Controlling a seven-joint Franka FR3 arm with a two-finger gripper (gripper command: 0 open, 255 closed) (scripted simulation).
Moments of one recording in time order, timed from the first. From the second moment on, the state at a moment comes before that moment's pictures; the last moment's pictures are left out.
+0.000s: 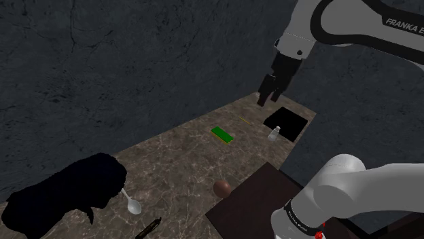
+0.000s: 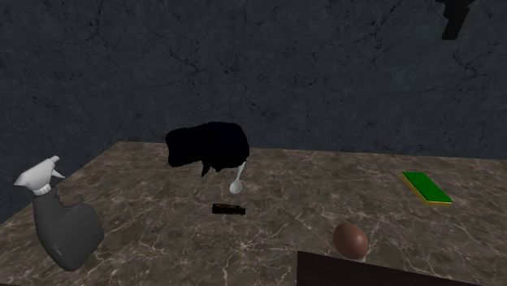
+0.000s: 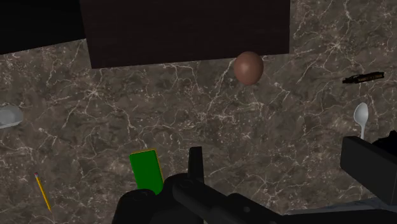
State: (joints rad) arm 0.00 -0.75 0.07 -2.30 0.08 1.53 0.06
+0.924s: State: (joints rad) arm 0.07 -0.56 0.28 -2.42 0.17 1.85 0.23
